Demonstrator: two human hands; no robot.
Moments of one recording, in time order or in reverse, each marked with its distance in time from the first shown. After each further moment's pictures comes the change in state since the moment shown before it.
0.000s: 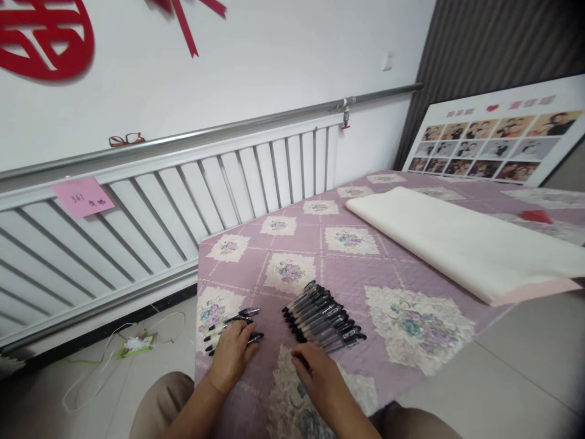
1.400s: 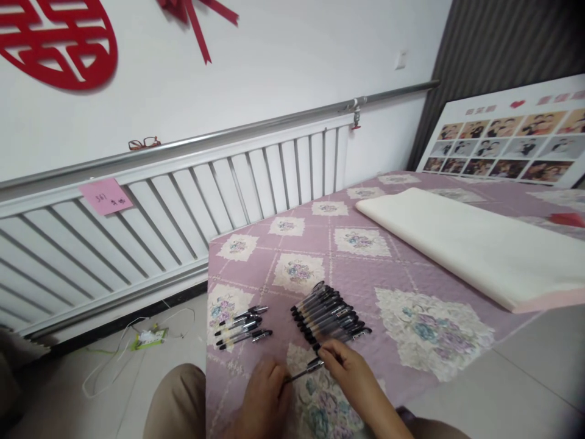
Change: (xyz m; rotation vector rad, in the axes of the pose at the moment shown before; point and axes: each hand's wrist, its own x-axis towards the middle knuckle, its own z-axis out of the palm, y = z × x) left_hand -0.038 0.097 -0.012 -0.344 -0.145 -0.162; right_hand -0.001 0.021 -0.026 0.238 0.014 0.191
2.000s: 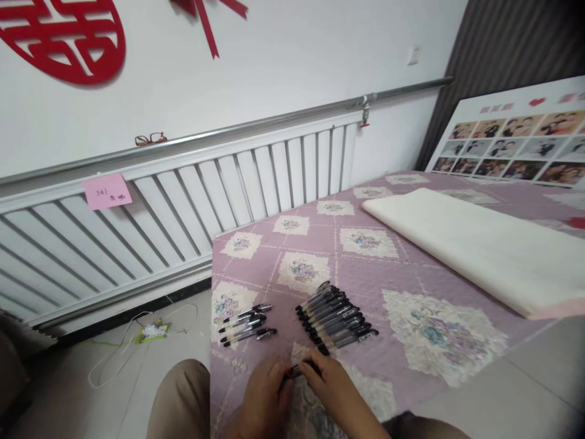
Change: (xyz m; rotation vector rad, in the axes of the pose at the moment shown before) left_hand -0.001 -0.014 0.002 -0.045 0.034 0.001; right_hand -0.003 -0.023 0.034 -0.001 -0.236 -0.018
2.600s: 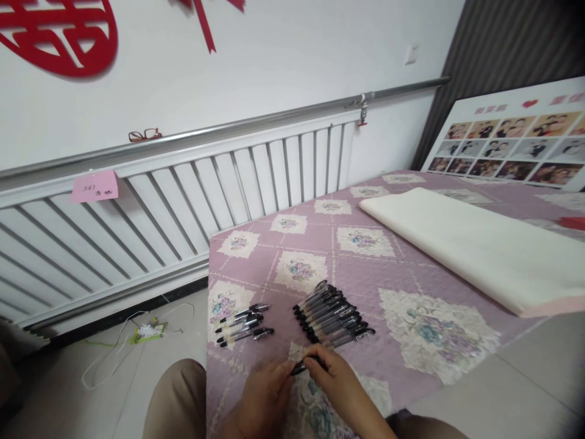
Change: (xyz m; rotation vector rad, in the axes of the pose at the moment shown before) left_hand 0.007 0.004 -0.003 -0.003 -0.072 0.073; right_hand -0.002 0.005 -0.008 0.156 0.050 0.019
